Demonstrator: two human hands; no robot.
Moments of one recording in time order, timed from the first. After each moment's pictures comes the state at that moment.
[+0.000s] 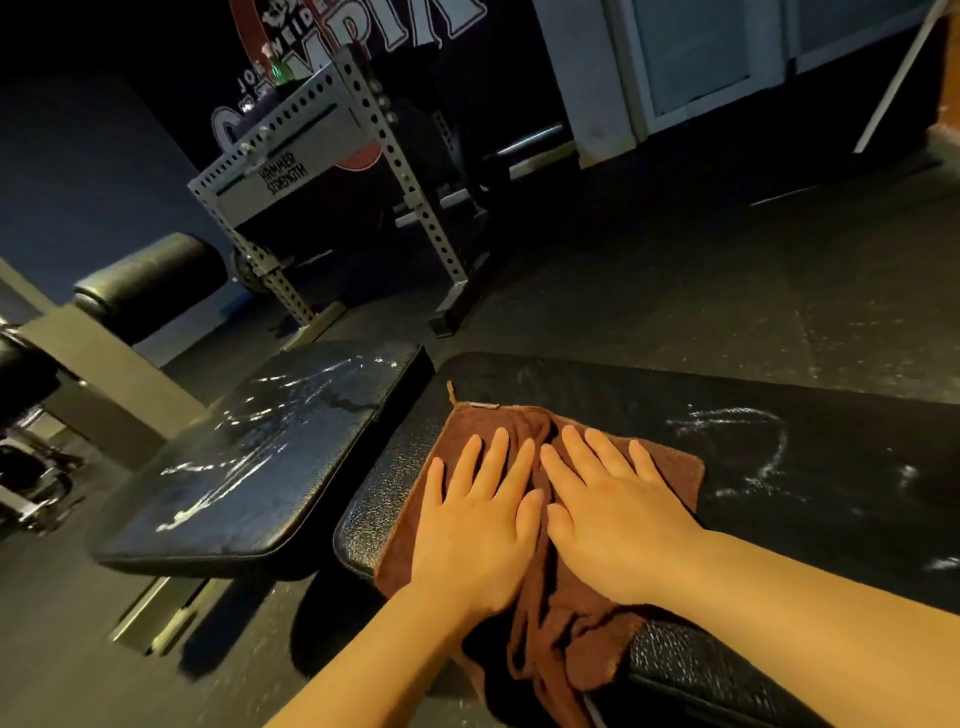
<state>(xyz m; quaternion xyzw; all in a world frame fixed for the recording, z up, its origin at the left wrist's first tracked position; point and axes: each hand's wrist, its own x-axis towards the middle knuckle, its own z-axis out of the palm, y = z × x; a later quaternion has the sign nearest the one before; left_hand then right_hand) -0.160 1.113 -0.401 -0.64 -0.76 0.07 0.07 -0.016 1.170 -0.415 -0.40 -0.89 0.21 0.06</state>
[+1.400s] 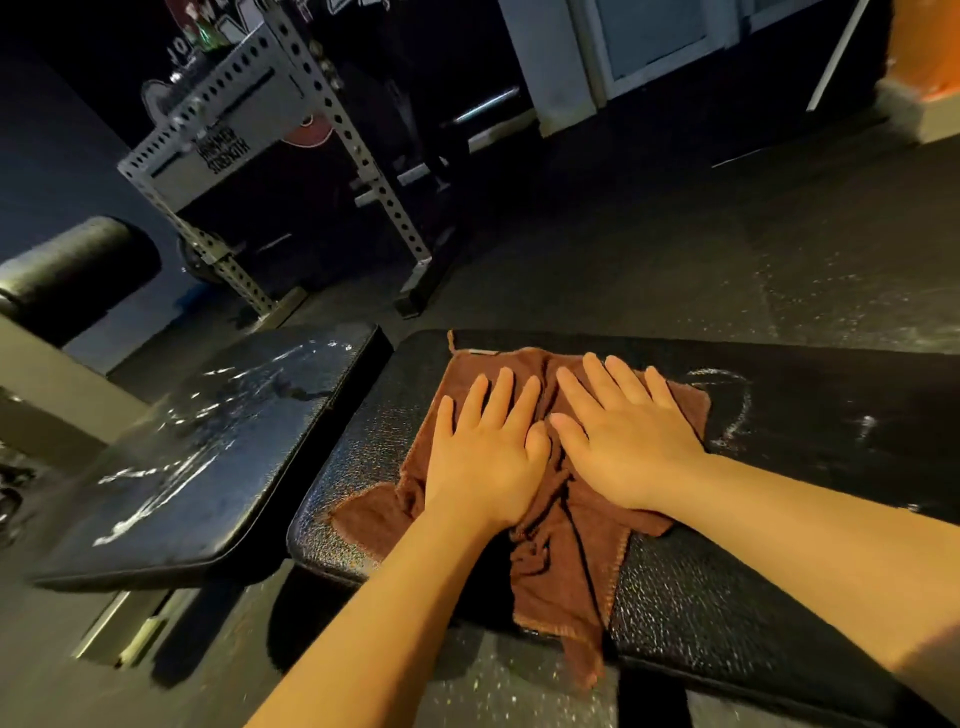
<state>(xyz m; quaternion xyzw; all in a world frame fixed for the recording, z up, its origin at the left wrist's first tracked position) -0.143 1.171 -0.405 -0.66 -0.74 0.10 0.05 -0.006 1.223 -0.440 -0.48 -0.85 0.20 0.09</state>
